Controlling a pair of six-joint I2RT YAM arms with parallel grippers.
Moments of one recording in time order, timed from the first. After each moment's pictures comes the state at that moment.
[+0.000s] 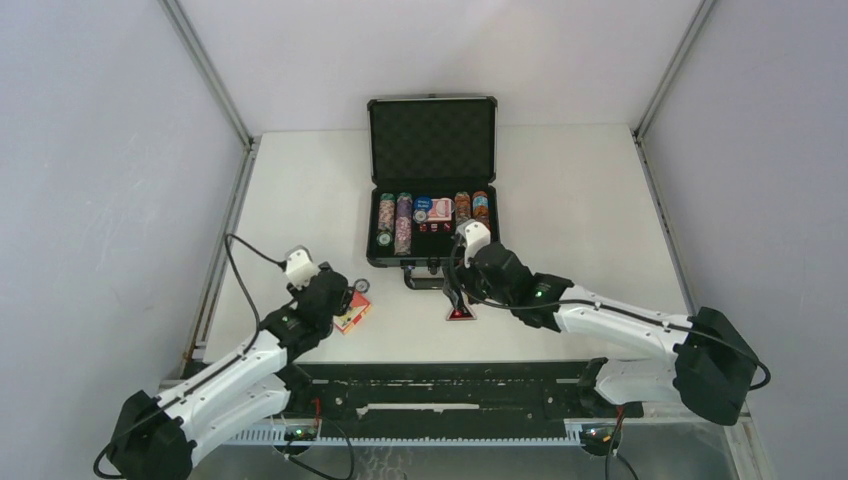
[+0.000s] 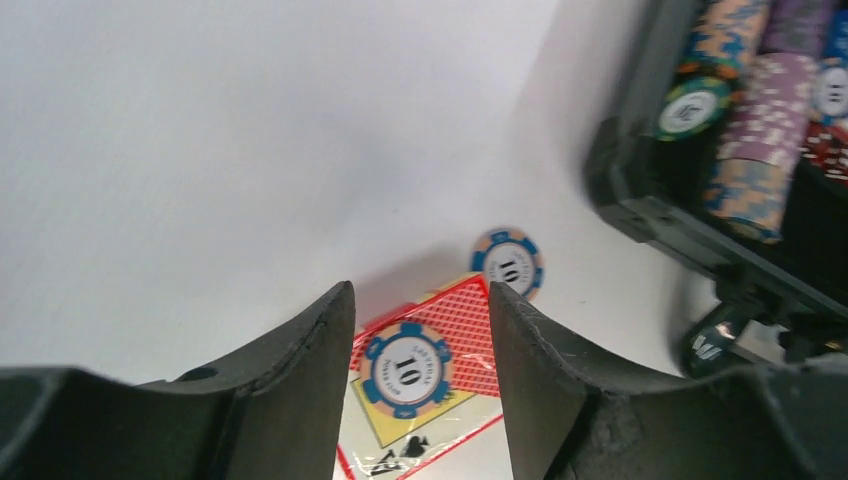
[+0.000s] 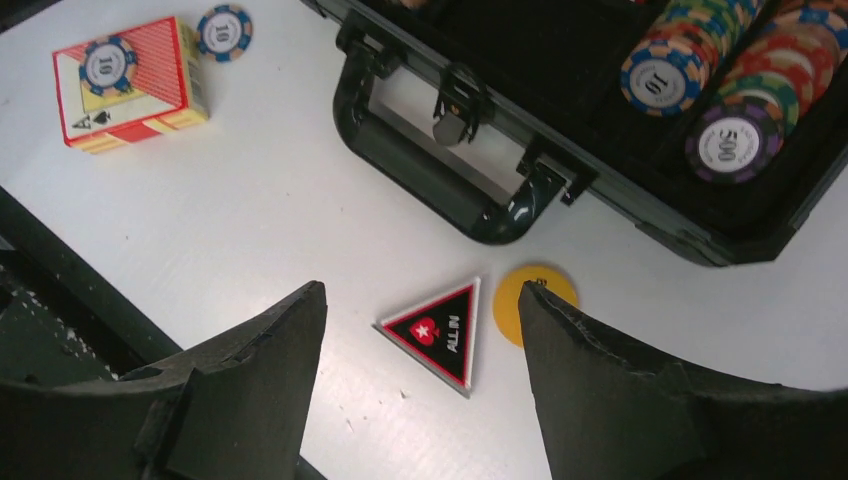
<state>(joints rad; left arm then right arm) -0.62 0.77 0.35 -0.31 -0.66 -0.88 0.94 1.23 0.73 -0.12 0.15 0.27</state>
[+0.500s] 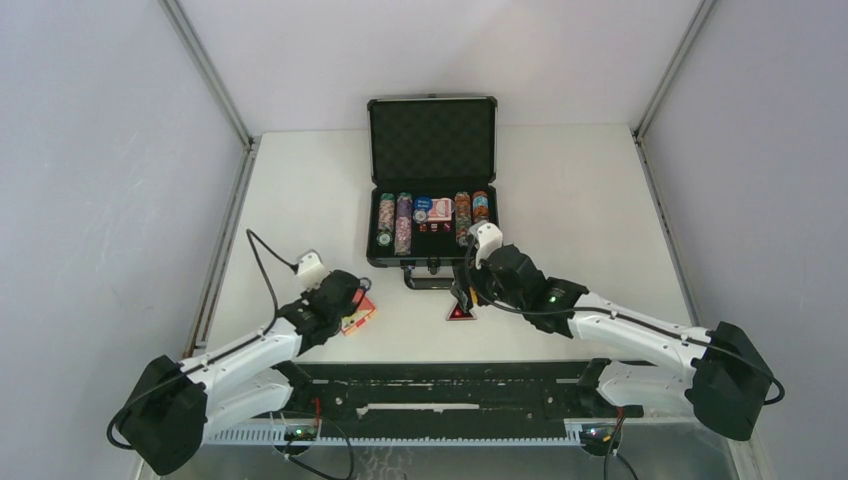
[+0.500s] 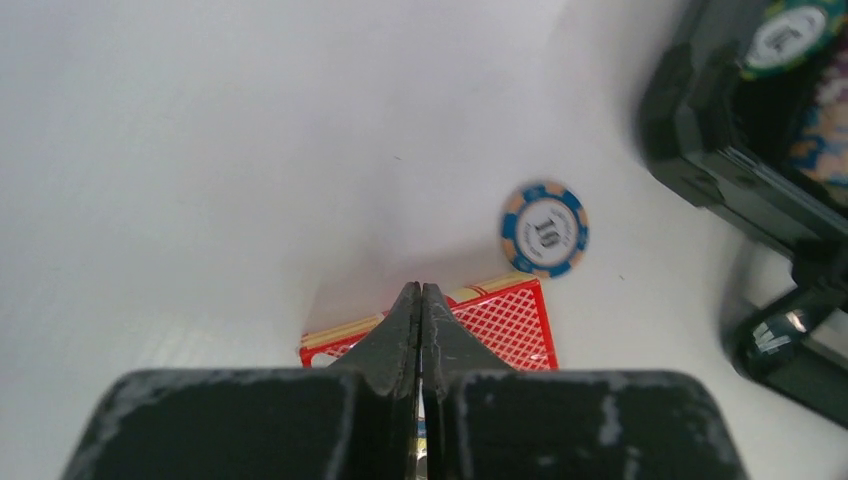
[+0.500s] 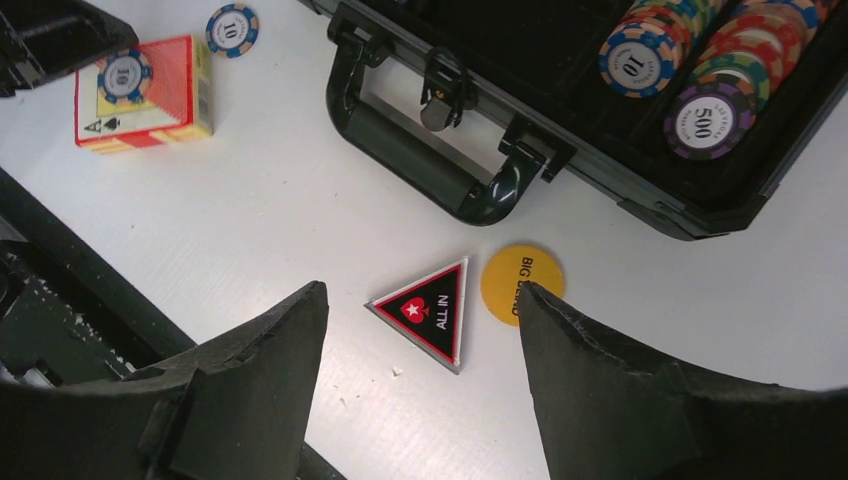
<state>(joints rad) -0.62 0.97 0.34 -0.31 -0.64 -1.00 0.90 1.12 0.65 -0.14 0.12 0.27</state>
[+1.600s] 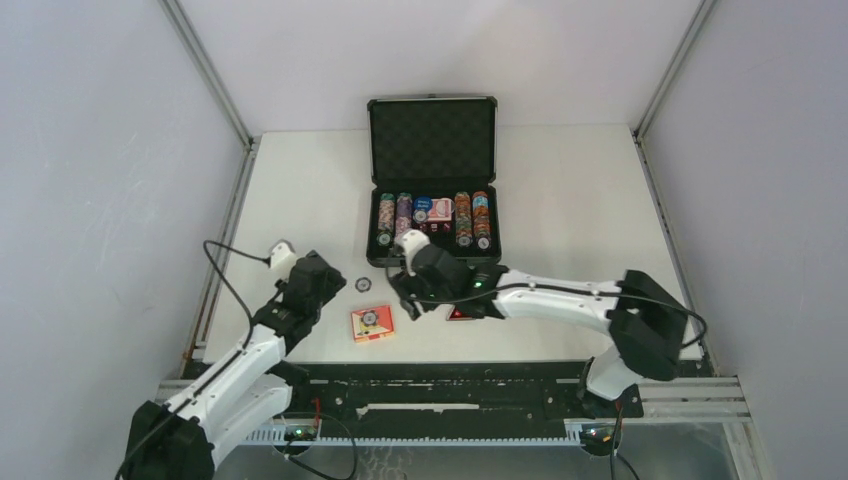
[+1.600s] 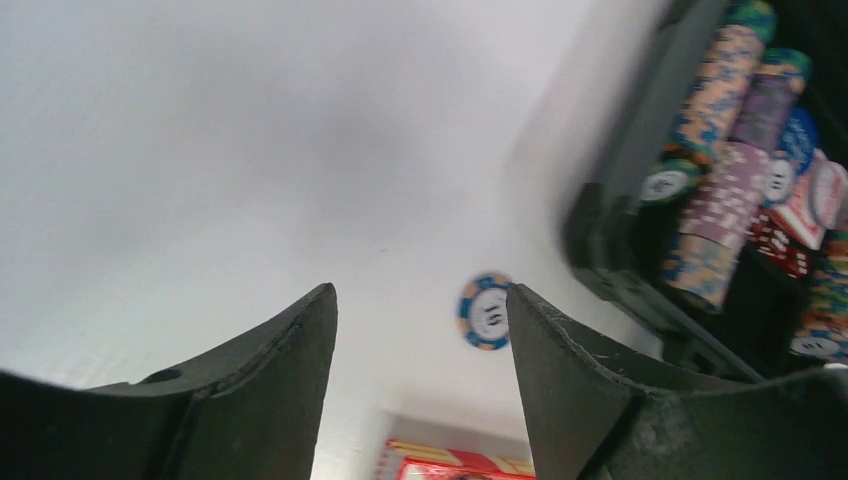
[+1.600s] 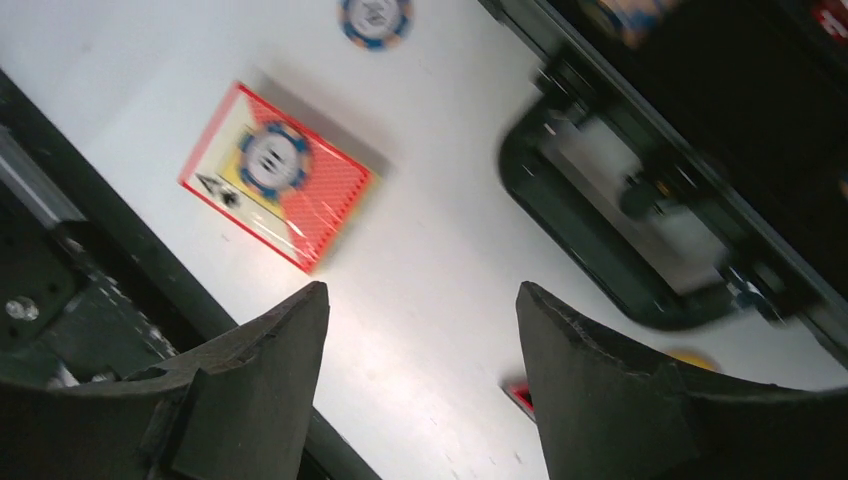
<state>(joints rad) -0.44 0.84 0.40 -0.27 -0.49 -0.93 1.07 1.51 0.97 -0.22 0.14 0.28</state>
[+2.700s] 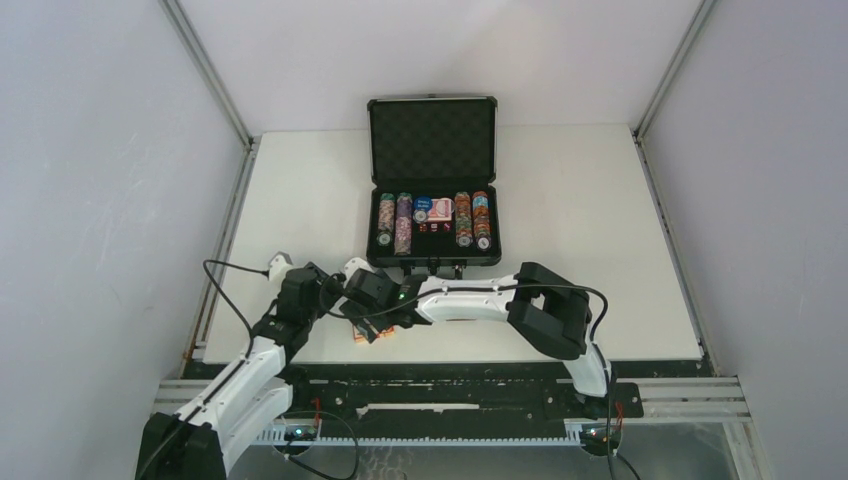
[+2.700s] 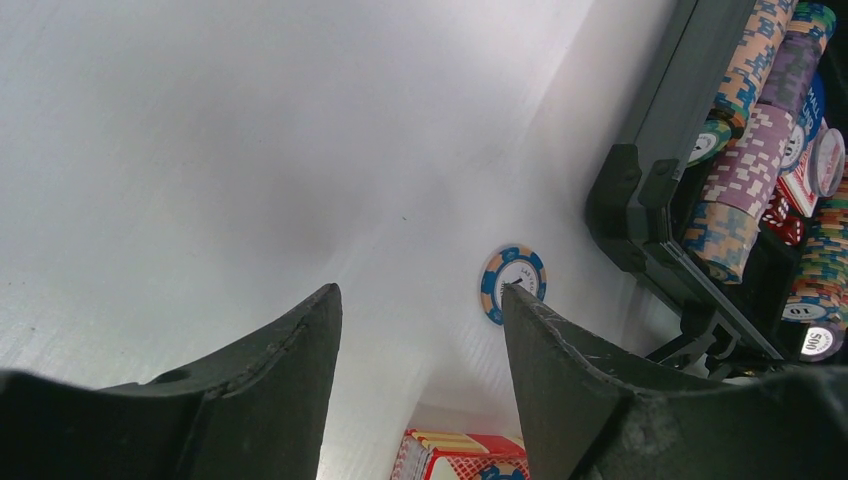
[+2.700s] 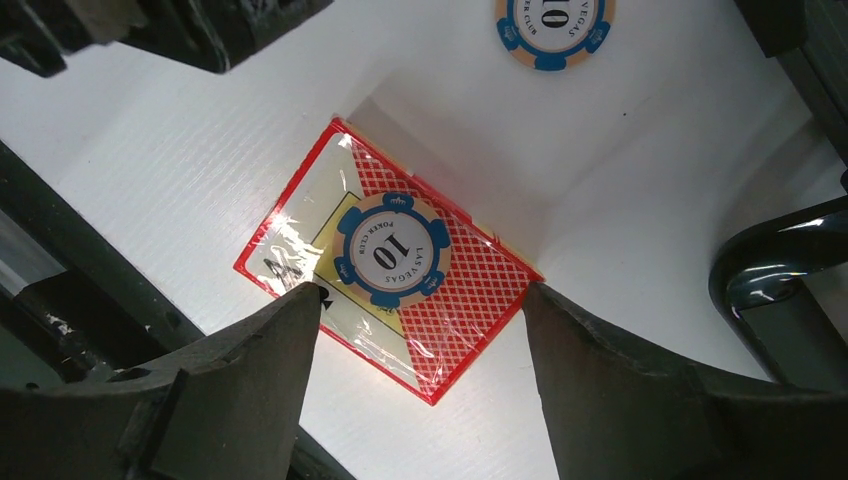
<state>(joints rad) -0.27 0.77 0.23 -0.15 -0.27 -0.93 1.22 2.03 1.44 -0.39 0.19 0.32</state>
